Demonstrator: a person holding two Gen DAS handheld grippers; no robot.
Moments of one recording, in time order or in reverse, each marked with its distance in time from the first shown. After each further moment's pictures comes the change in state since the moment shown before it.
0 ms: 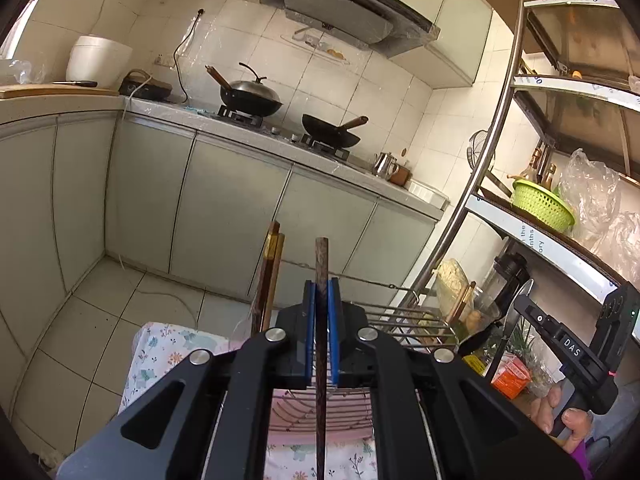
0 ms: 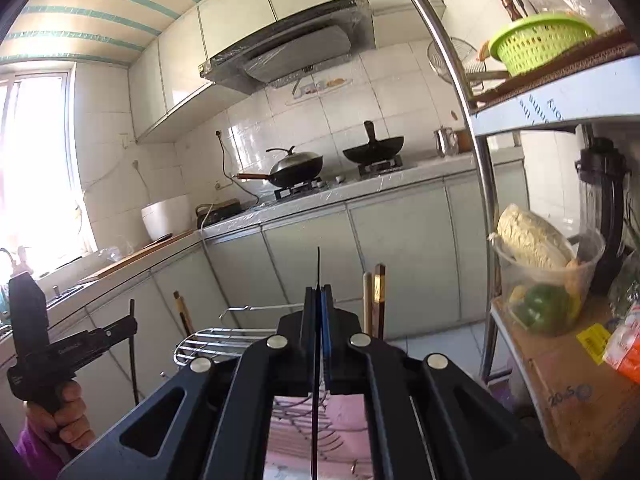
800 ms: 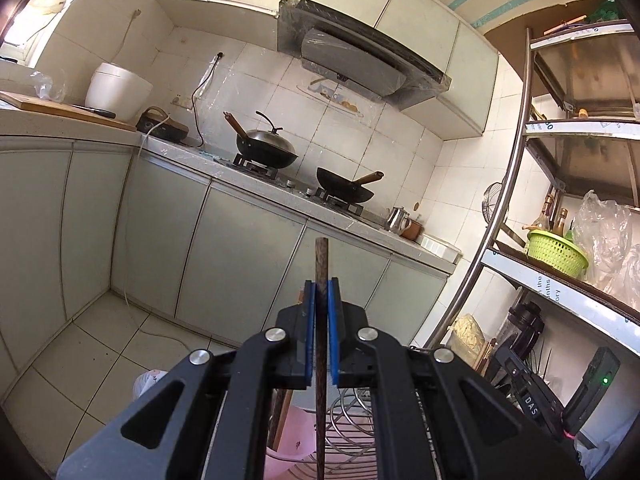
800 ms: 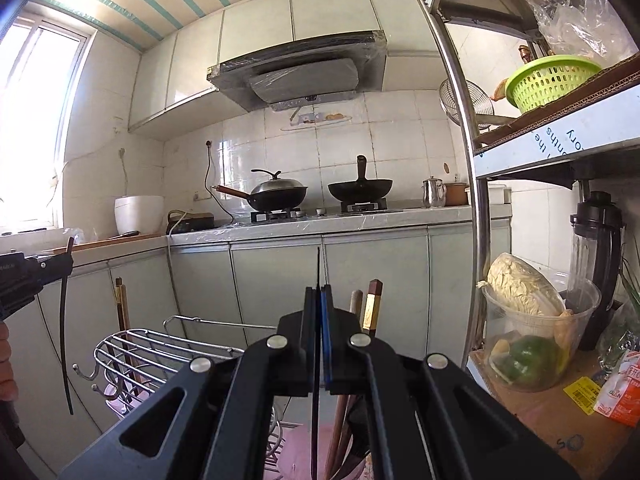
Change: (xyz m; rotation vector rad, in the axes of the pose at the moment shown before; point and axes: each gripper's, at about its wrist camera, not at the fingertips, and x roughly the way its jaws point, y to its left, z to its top) left arm 0.006 0.016 0.012 -0.032 -0.203 0.032; right arm 0.042 0.012 -0.039 -0.147 -0.123 -0.070
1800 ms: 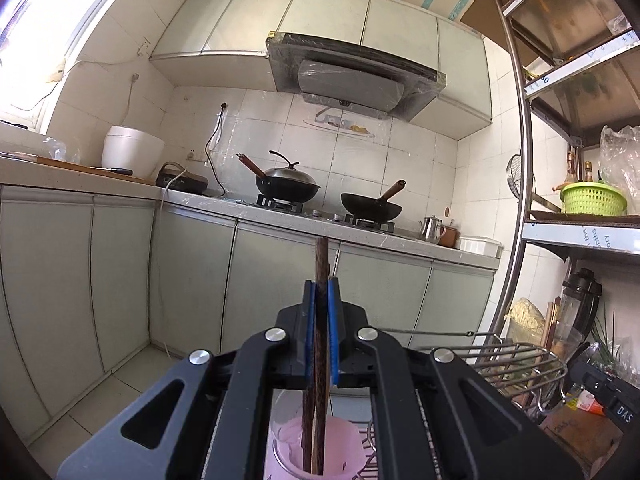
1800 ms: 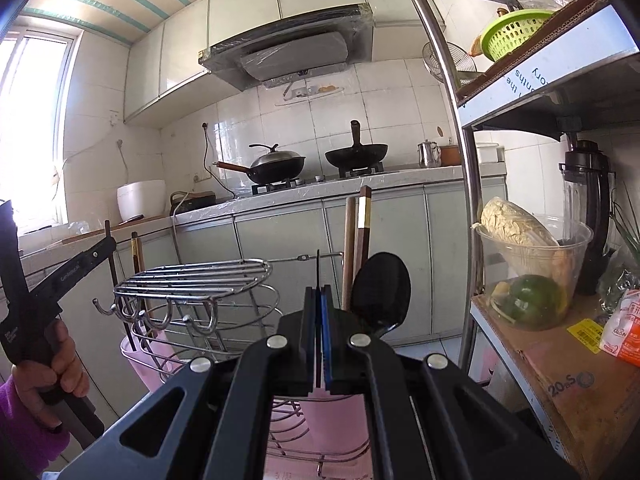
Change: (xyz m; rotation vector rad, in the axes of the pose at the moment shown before) left arm 0.023 -0.012 -0.064 0.189 -0.140 0.142; right arm -0.028 -0.003 -0.046 0.086 0.113 0.006
